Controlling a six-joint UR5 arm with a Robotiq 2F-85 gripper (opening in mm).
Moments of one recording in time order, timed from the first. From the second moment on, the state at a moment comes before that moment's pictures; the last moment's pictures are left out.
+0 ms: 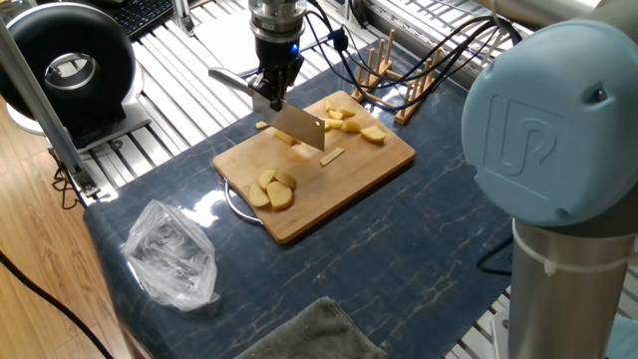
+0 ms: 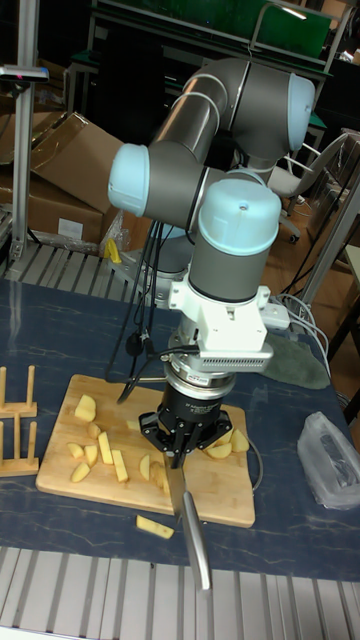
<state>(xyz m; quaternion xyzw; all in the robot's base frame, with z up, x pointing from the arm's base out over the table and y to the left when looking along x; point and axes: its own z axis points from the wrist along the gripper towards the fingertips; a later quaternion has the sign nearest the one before) 0.668 0.038 0.086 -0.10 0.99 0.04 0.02</state>
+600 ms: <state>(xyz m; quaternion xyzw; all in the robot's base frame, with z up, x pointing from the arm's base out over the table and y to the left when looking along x) 0.667 0.040 0.080 -0.10 0.99 0.04 0.03</state>
